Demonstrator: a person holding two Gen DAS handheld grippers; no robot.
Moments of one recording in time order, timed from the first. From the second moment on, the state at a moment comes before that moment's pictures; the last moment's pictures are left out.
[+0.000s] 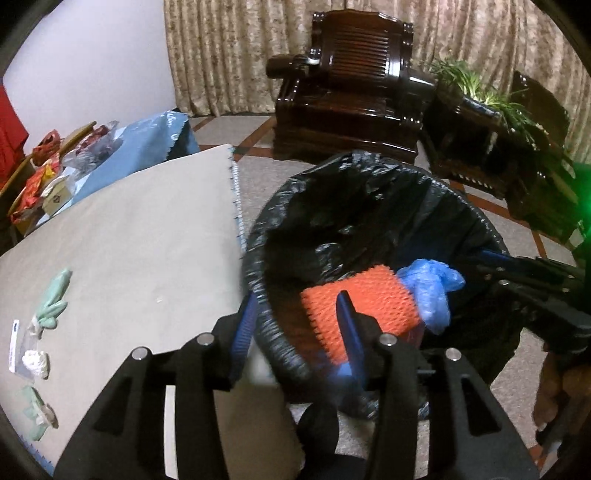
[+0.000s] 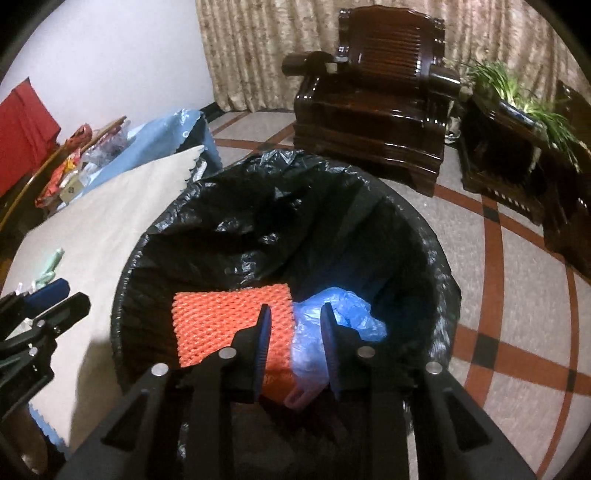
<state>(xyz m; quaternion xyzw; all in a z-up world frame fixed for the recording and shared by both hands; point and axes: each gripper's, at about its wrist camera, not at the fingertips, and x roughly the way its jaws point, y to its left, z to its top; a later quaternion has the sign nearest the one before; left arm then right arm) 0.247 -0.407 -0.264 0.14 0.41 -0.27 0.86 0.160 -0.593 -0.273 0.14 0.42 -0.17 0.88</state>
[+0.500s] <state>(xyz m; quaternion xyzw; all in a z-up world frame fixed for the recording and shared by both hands) 0.259 -0.226 -0.225 0.10 0.39 -0.15 0.90 0.160 -0.432 -0.224 0.11 0.38 -0.06 0.92</state>
